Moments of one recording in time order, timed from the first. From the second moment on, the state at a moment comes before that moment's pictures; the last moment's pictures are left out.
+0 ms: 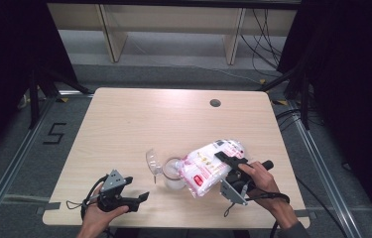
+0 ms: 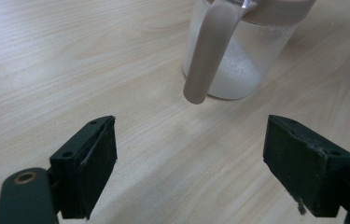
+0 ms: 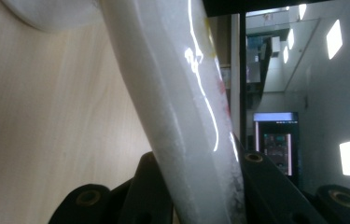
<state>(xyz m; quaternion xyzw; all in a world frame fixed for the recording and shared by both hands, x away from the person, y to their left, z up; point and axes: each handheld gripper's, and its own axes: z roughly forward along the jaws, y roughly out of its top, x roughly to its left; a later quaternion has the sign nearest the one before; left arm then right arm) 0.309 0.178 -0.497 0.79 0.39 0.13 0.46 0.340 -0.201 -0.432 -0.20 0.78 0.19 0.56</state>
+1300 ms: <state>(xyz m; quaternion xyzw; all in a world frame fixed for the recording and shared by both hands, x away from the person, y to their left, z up) 0.309 0.176 -0.498 0.79 0.40 0.13 0.46 0.383 -0.221 -0.462 0.09 0.81 0.46 0.35</state>
